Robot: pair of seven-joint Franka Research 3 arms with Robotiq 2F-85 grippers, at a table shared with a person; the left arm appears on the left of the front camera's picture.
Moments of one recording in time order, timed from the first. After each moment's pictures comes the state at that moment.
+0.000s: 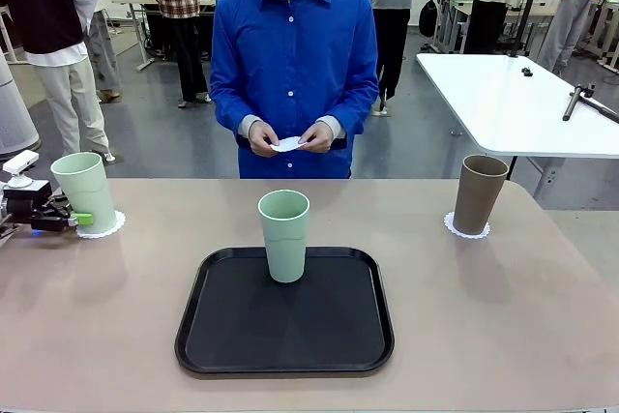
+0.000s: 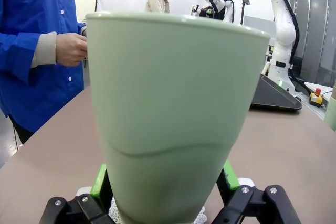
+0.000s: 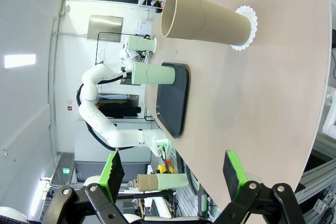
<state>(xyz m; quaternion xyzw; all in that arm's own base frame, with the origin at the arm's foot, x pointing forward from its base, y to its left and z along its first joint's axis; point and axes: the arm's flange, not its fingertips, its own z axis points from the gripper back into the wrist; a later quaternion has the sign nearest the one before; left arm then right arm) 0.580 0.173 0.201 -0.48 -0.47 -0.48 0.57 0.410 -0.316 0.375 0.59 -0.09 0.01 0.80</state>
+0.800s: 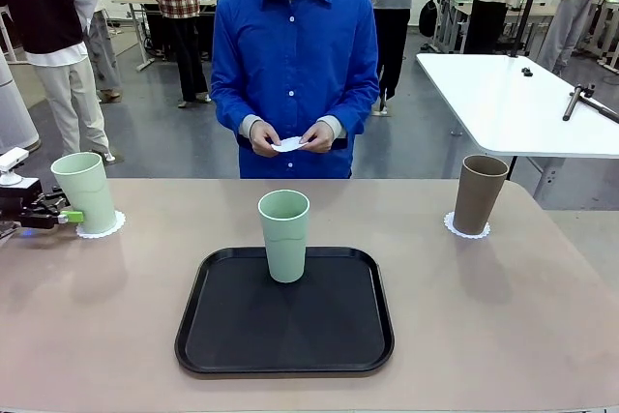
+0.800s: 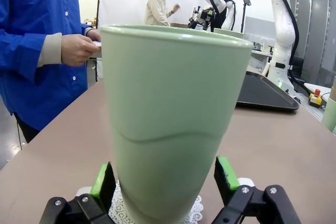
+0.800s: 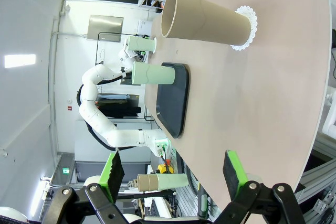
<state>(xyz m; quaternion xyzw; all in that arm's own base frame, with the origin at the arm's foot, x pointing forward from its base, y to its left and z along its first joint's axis) 0.577 0.192 0.207 -0.48 -0.47 -0.47 0.58 0.410 -0.316 0.375 0.59 -0.09 0.01 0.80</state>
